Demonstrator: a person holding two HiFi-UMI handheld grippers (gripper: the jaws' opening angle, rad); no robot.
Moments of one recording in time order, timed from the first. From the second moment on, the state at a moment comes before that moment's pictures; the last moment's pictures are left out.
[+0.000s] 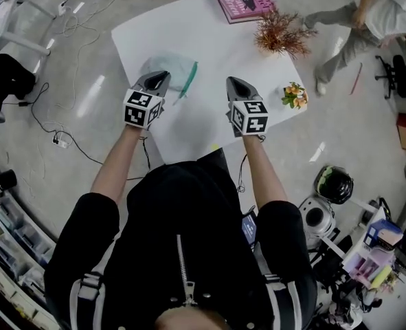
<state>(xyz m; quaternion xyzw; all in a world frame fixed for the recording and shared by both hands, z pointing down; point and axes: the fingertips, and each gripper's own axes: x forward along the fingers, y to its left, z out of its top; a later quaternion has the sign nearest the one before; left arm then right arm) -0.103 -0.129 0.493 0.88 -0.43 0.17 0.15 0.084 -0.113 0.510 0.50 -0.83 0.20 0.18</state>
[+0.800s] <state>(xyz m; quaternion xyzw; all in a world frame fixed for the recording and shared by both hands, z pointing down) -0.123 -0.119 0.377 0.88 -0.46 0.06 0.06 0.067 -0.097 0.384 0.53 -0.84 0.06 0.10</state>
